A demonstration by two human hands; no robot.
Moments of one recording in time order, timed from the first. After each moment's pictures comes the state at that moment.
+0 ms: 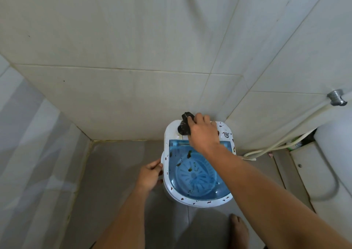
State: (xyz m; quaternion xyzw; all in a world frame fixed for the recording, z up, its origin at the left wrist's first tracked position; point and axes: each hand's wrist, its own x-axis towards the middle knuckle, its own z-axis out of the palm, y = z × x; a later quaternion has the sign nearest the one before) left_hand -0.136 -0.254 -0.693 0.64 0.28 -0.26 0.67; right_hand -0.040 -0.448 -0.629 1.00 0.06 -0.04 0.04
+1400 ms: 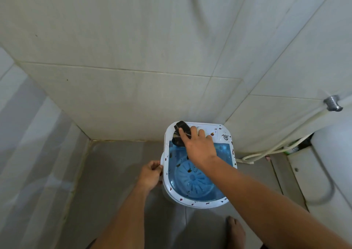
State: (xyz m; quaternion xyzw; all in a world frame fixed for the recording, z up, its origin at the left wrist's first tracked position) left_hand -0.132 -0.257 -0.702 0.66 0.29 -0.26 0.64; right_hand -0.075 -0.433 -0.632 0.98 0.12 -0.11 0.11
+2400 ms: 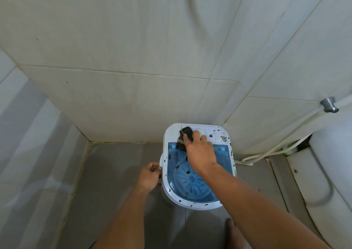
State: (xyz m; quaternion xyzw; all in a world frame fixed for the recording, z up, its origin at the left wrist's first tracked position) left_hand -0.133 -0.258 -0.703 0.66 0.31 -0.26 0.63; right_hand -0.092 -0.435 -0.632 0.99 0.08 -0.10 0.07
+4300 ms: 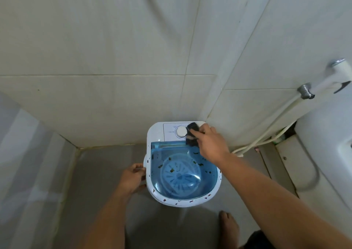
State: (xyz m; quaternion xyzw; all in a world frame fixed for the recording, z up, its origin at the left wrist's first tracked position) left_hand -0.133 -0.260 -0.687 0.65 0.32 -0.27 0.63; right_hand -0.077 -0.552 -0.647 0.99 0.06 -0.05 -0.09
